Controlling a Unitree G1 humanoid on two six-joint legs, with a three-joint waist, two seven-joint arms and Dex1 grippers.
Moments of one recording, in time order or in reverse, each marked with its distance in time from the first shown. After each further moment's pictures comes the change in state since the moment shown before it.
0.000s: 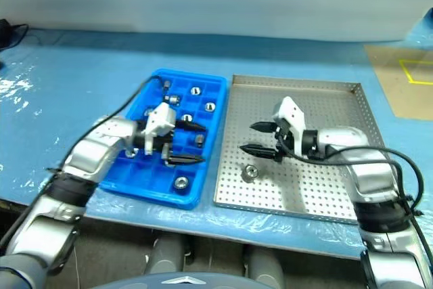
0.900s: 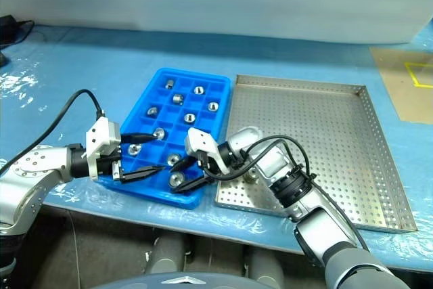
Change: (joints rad) left arm 0.498 0.317 0.392 -0.535 -0.160 0.271 0.265; right arm -0.351 0.369 0.545 0.459 -0.186 -0.324 0.314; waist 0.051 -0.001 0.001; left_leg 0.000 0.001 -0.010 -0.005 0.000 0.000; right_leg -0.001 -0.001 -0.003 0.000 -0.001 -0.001
